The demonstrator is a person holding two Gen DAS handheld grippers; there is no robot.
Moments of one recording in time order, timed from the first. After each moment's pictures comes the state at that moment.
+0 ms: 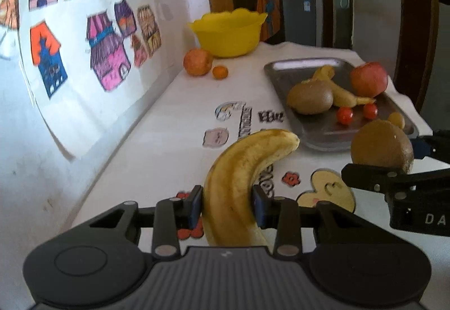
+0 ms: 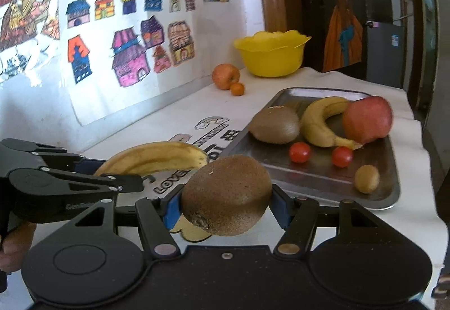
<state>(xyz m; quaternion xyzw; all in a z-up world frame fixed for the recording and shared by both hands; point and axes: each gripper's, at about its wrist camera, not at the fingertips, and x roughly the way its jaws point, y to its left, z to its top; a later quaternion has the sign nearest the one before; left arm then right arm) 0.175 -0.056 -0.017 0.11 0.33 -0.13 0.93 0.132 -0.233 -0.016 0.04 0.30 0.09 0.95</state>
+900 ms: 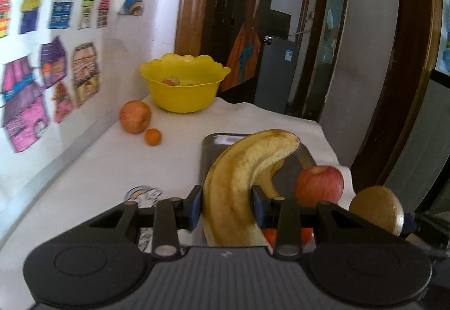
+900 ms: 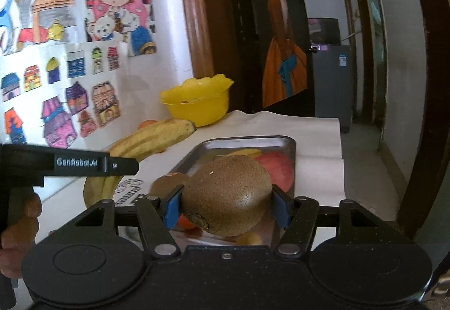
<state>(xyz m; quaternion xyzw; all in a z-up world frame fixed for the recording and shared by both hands) 0.250 -0.144 0.021 -0.02 0.28 -0.19 0.94 0.157 -0.334 0.008 0.07 0.23 -0.01 0.97</state>
